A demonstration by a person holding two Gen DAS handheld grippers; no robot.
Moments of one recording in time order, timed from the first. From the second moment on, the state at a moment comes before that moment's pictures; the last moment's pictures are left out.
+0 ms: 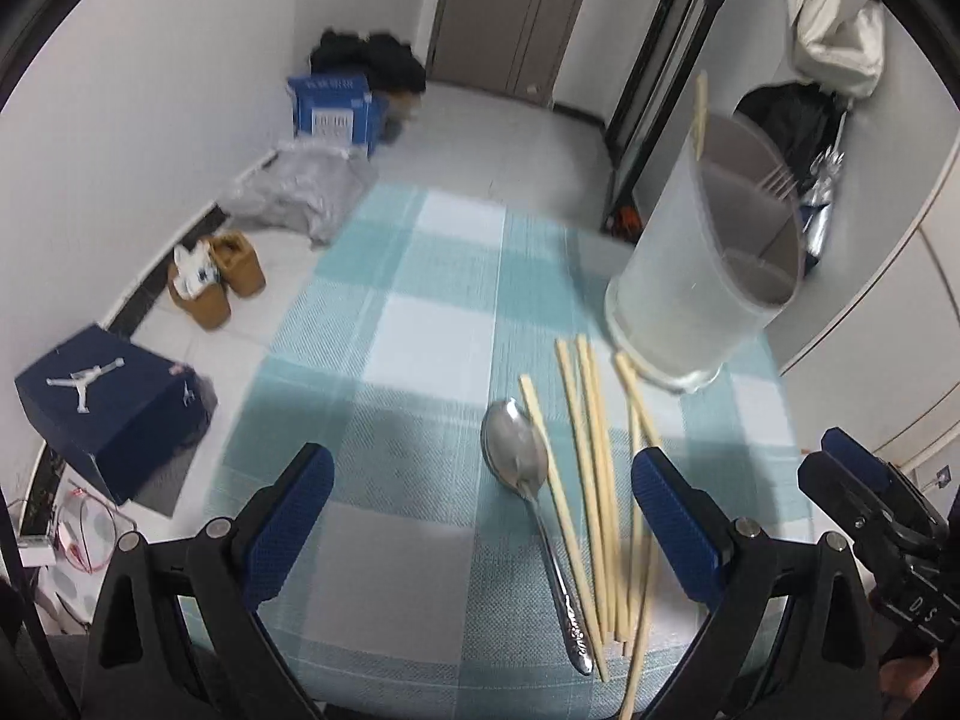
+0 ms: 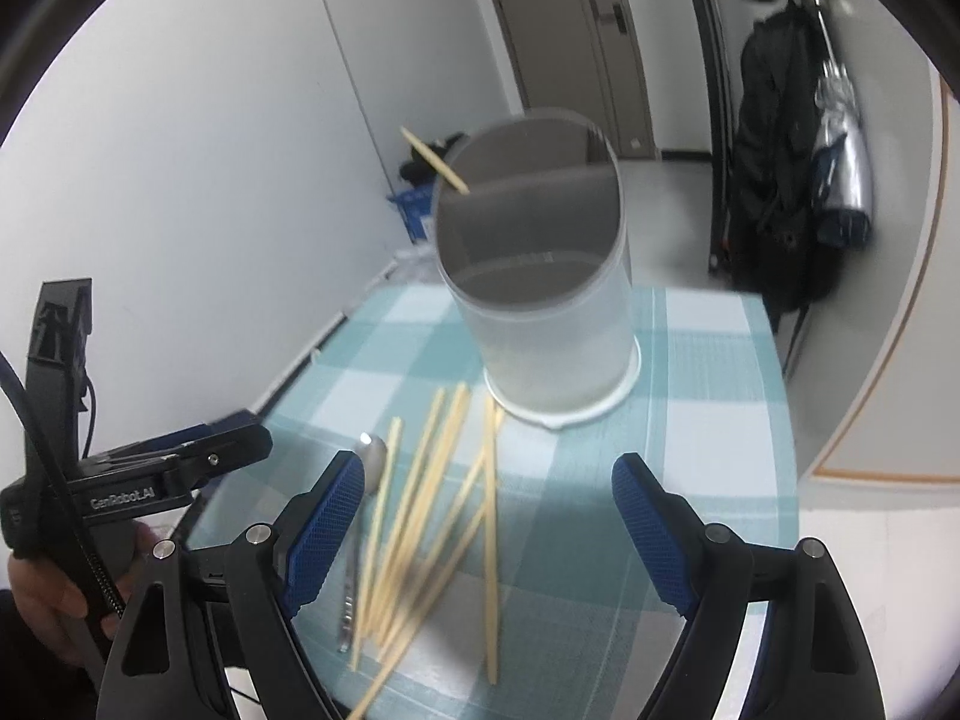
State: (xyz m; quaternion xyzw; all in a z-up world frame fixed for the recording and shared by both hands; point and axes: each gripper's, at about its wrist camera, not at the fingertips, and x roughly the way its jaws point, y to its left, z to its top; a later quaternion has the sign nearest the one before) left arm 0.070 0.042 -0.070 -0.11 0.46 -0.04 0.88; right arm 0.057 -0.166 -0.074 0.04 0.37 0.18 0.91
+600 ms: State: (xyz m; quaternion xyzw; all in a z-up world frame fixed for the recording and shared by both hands) left arm 0.099 0.023 -0.106 -0.07 0.55 0.00 0.83; right arm 0.086 -0.179 -0.096 0.04 0.41 0.15 0.90
